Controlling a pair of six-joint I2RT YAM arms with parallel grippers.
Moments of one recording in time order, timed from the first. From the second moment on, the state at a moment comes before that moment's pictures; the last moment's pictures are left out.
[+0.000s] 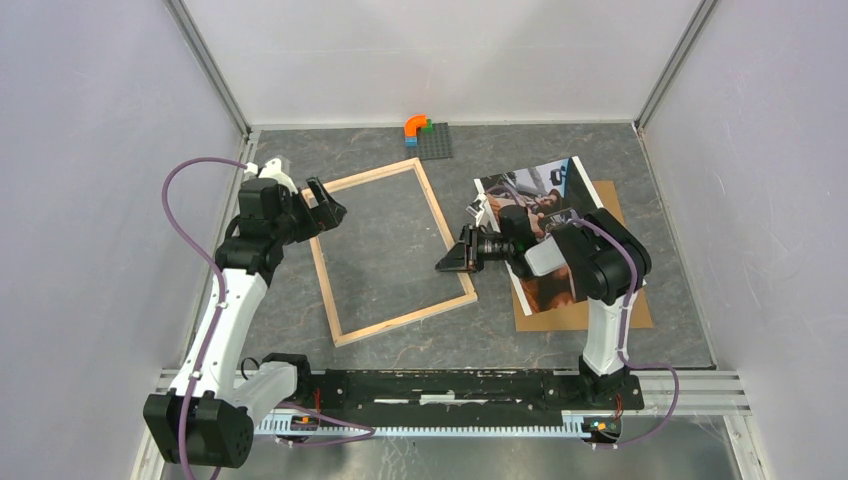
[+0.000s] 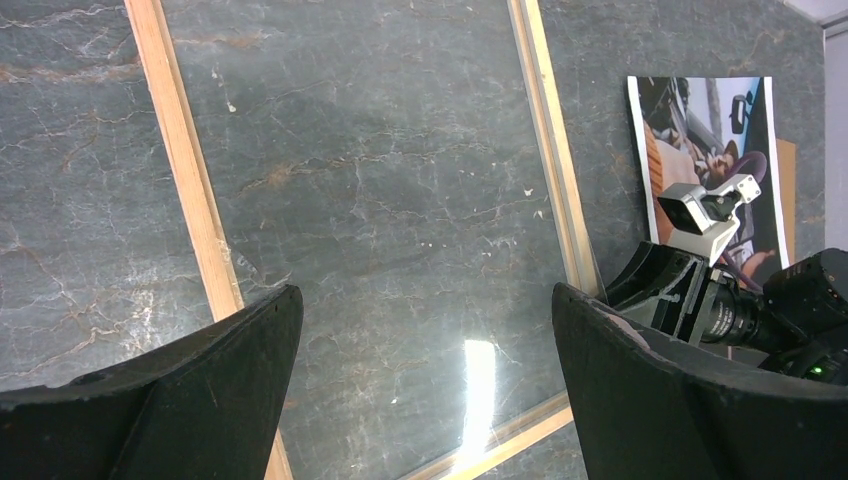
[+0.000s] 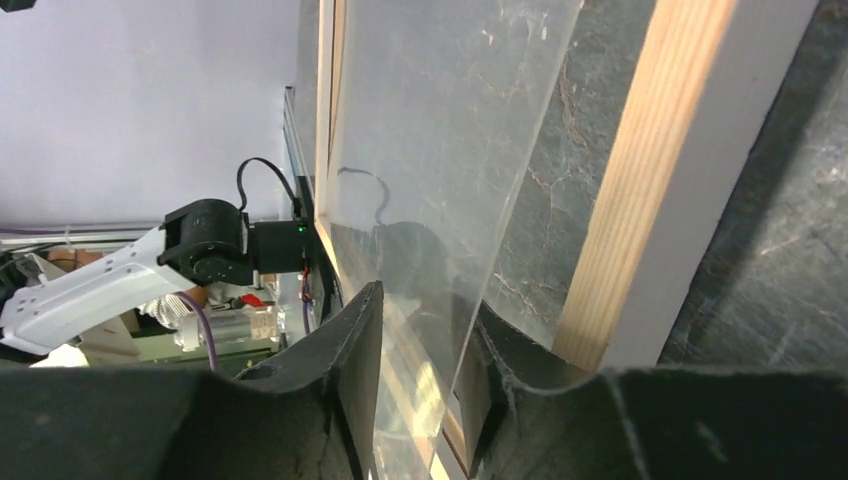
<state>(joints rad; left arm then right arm) -0.06 1.00 0.93 -0.49 0.16 -0.43 0.45 1.99 0.73 0.78 -0.91 0.86</state>
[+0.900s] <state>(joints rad) -0.07 0.95 0.91 -0.48 0.19 -0.43 0.48 1.76 0.91 0.03 -0.57 0.36</state>
